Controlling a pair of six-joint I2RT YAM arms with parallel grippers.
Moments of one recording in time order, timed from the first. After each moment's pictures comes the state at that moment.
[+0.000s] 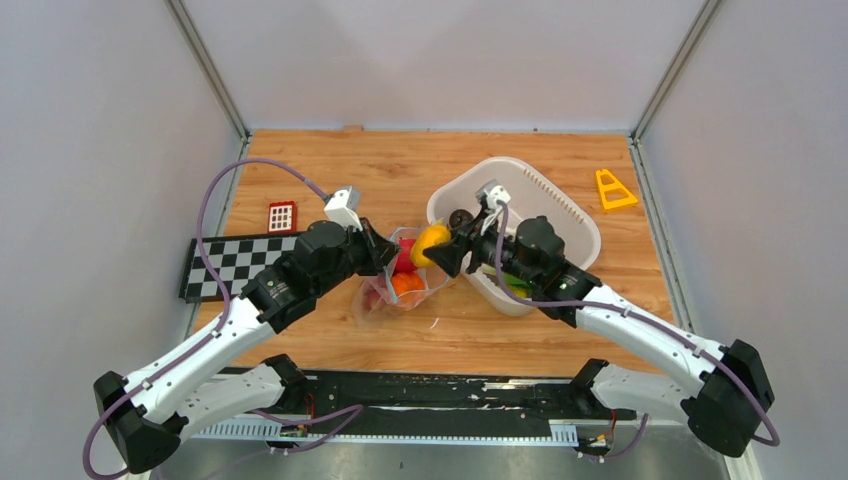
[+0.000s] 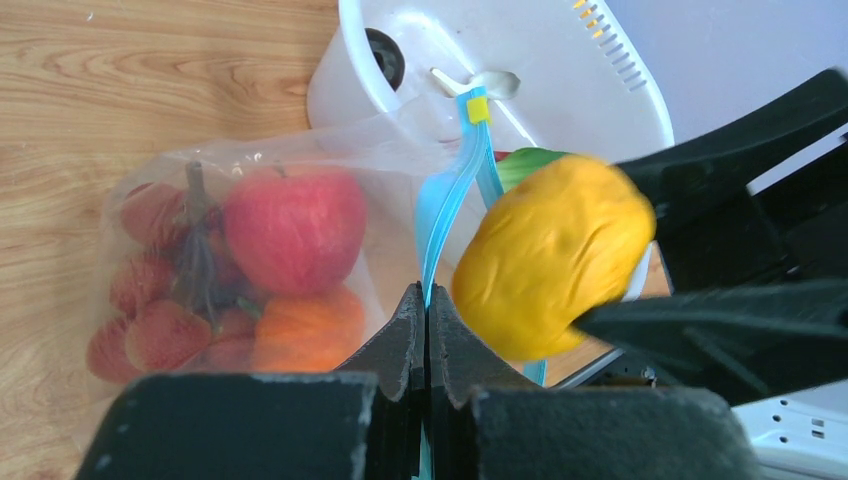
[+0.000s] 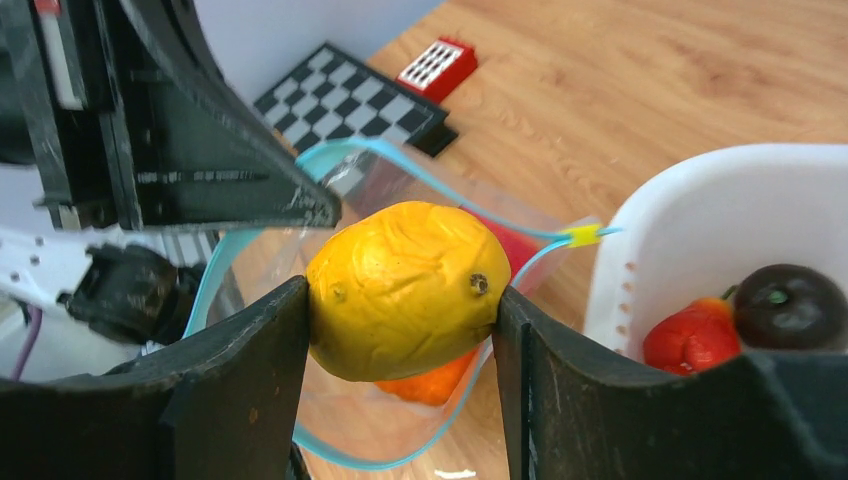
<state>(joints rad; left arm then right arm) -0.78 0.89 0.84 -0.32 -0.14 -0.72 0.77 1.06 0.75 0.25 -0.22 0.35</state>
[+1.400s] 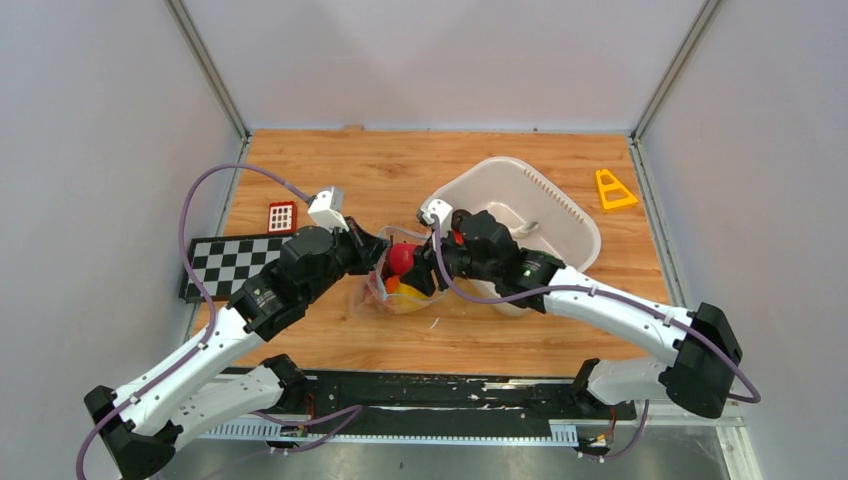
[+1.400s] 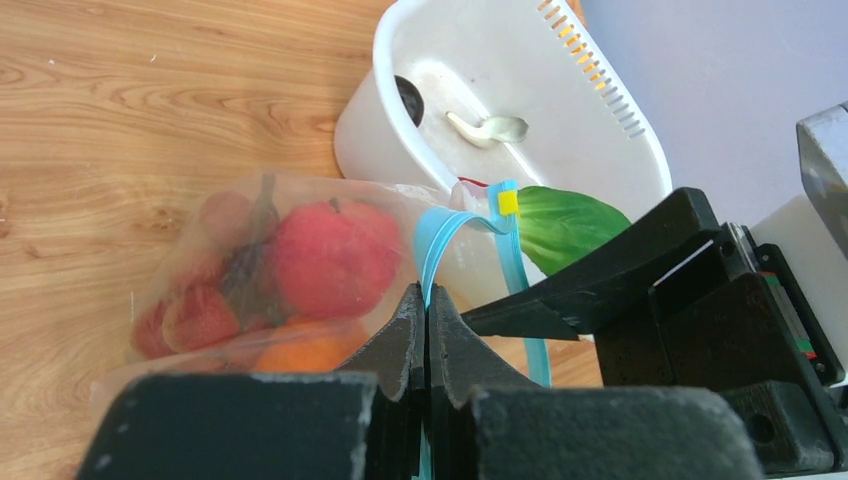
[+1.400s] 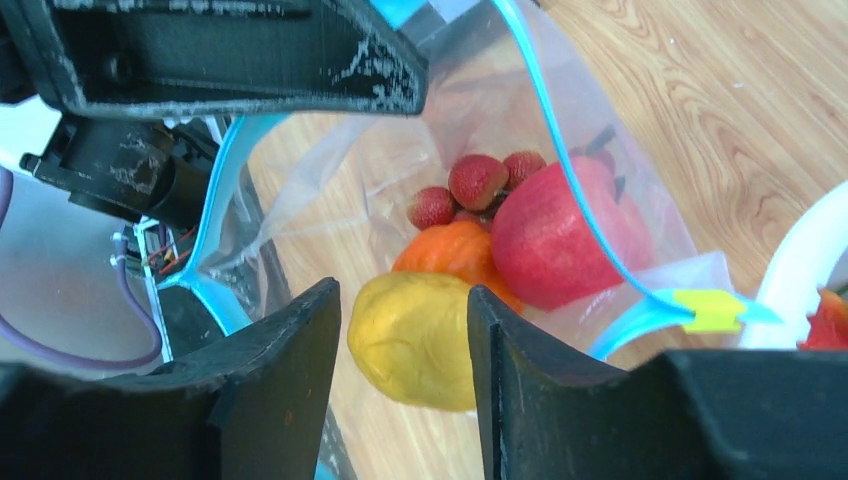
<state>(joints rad) -0.78 0.81 0.84 -0.34 -0.22 -0.73 0.95 1.30 0.98 -0.06 -0.24 0.18</state>
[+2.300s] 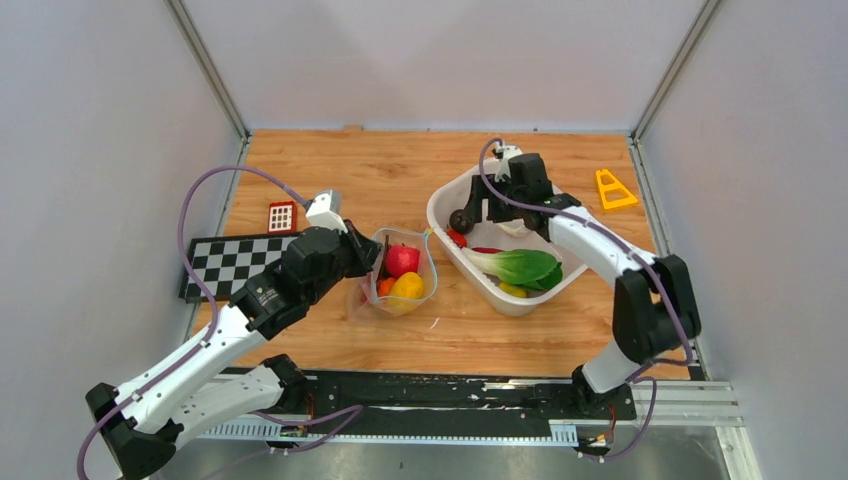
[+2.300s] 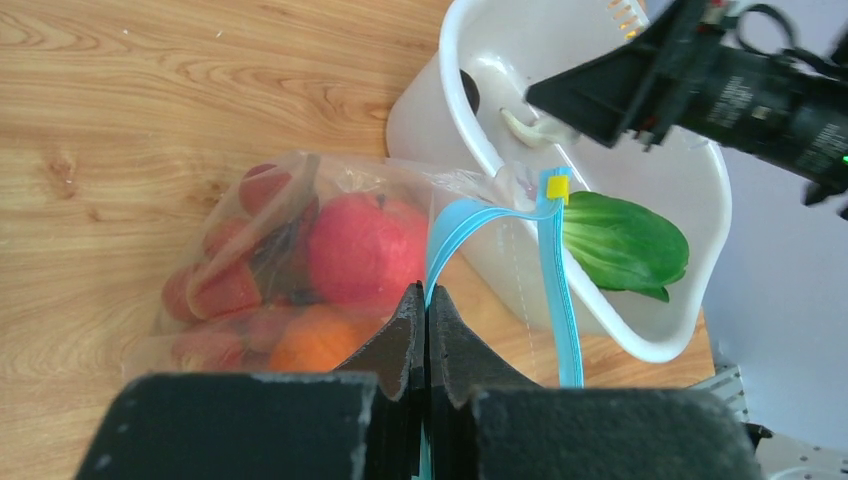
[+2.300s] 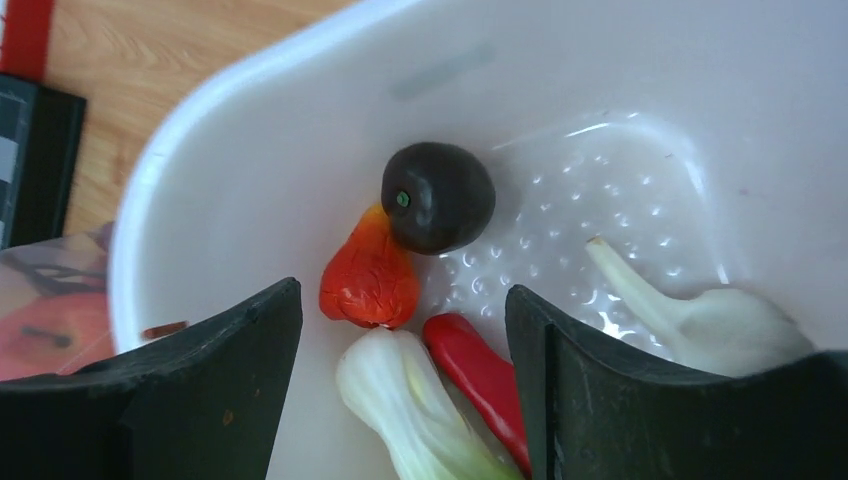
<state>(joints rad) -0.78 0.82 0.84 -0.42 -0.31 -0.76 0.41 1.52 1.12 -0.19 -0.15 0.28</state>
